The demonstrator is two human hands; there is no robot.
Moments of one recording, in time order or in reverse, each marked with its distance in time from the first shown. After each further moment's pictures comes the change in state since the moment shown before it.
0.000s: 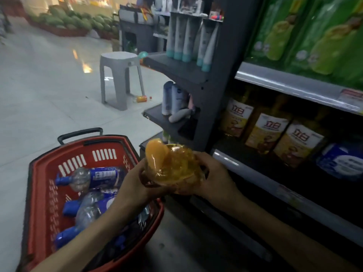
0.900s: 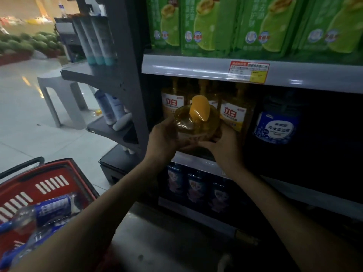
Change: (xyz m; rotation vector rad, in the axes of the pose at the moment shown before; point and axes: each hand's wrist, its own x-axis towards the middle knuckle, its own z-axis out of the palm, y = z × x) left_hand 0.117 0.088 0.203 0.118 -0.180 0.297; right_hand -0.006 0.093 -0.163 -0.081 0.657 0.083
